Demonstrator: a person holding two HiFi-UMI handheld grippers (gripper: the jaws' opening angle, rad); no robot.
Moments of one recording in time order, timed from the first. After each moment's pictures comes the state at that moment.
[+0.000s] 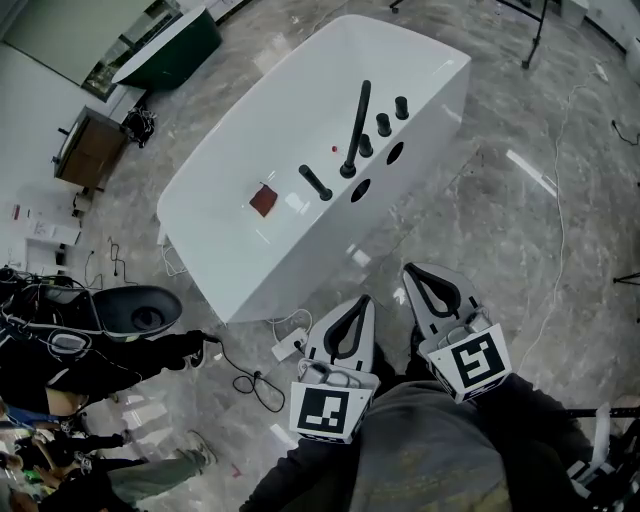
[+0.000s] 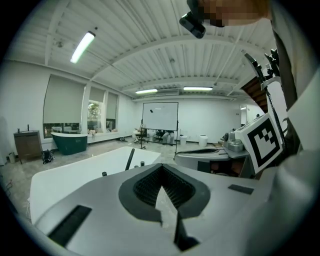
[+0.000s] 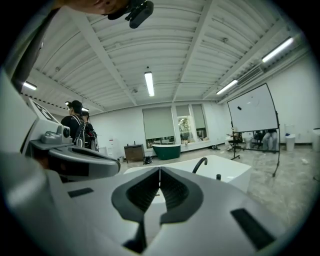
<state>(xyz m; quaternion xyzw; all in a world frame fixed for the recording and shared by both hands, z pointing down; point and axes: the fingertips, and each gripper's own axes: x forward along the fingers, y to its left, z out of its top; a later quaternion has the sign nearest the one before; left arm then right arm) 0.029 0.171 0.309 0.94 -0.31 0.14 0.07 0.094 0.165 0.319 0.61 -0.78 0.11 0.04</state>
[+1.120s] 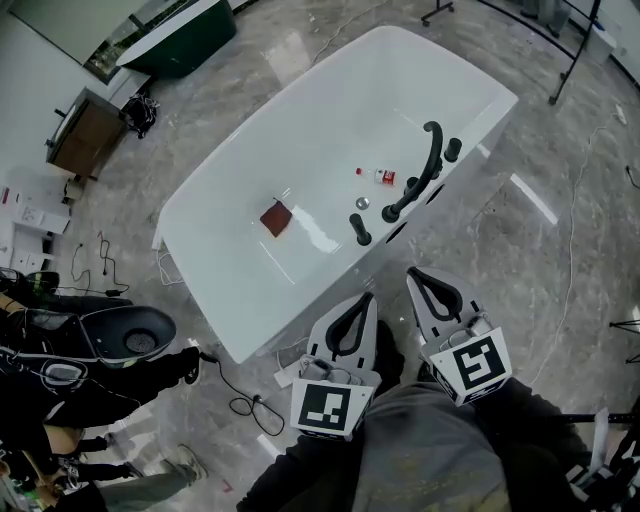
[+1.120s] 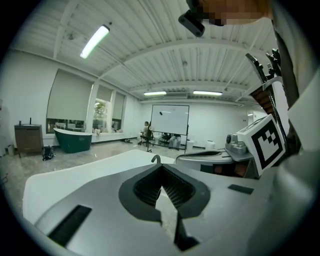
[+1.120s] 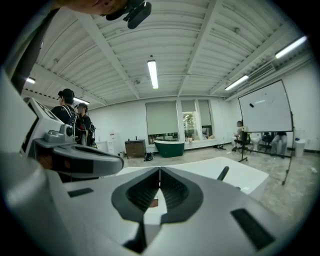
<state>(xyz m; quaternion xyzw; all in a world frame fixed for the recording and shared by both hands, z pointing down) -0.006 -0.032 0.325 0.93 -0.33 0.11 0.10 0.057 -0.035 0.337 0.59 -0.79 0.10 0.07</state>
